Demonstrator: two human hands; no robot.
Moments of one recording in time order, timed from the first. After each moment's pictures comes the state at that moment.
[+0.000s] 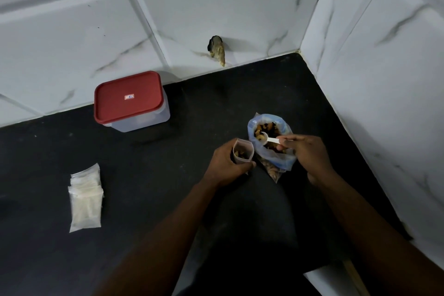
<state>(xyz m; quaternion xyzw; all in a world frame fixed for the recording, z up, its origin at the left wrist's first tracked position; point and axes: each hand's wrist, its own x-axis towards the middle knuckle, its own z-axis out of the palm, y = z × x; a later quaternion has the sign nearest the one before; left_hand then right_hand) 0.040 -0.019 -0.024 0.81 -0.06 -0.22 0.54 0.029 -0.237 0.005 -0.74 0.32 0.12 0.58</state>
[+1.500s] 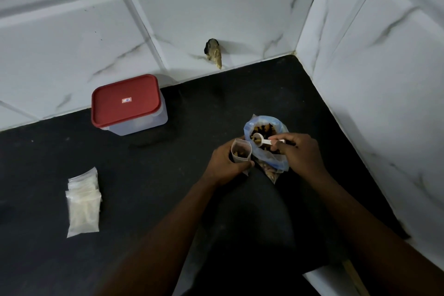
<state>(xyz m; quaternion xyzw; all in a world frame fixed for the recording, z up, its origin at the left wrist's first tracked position) 0.045 -0.021 -0.023 0.80 -0.06 -0.23 0.55 0.023 -0.235 0.007 -0.87 0.16 0.07 0.45</state>
